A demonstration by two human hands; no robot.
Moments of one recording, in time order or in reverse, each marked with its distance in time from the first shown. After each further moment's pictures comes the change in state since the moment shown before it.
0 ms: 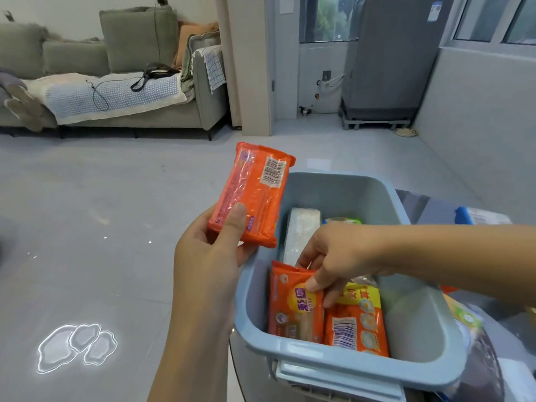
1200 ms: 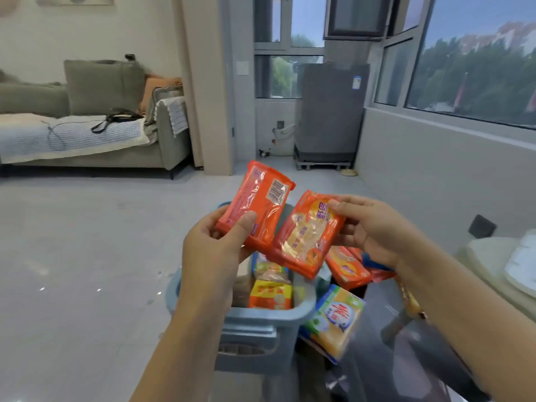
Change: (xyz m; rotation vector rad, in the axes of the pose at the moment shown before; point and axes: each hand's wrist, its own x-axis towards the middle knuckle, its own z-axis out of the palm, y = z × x) left_hand -0.058 0.032 0.072 -0.134 -0.124 0.011; right_hand -0.126 0.079 -0.031 1.024 0.698 -0.446
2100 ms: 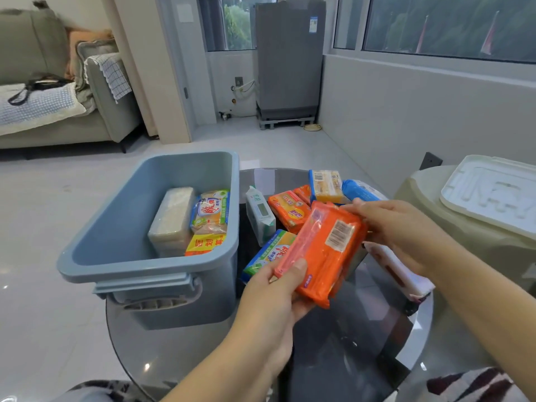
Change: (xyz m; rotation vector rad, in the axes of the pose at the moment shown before) left_hand -0.106 -0.112 0.075 -0.269 -0.335 -0.651; right_hand -0.074 0.073 -0.122 -0.274 0.189 0.077
